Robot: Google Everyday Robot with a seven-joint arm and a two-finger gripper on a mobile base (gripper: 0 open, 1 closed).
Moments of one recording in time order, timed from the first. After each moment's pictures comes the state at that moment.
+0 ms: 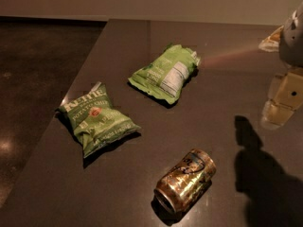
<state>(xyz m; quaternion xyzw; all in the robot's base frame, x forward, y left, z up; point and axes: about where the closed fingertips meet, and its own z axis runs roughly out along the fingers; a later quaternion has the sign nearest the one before) 0.438 -0.217 0.976 -0.60 0.78 -0.03 0.16</state>
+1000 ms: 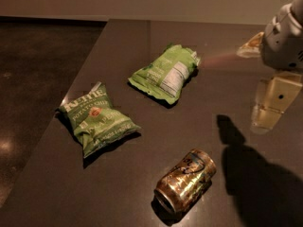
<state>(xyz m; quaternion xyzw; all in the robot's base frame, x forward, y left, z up) 0.435 -0.186 0.966 -0.66 0.74 0.01 0.16</state>
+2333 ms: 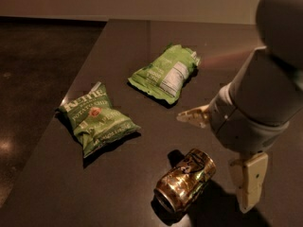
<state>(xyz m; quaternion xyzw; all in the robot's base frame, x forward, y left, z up) 0.334 -0.105 0.893 -0.85 0.52 0.04 0.10</state>
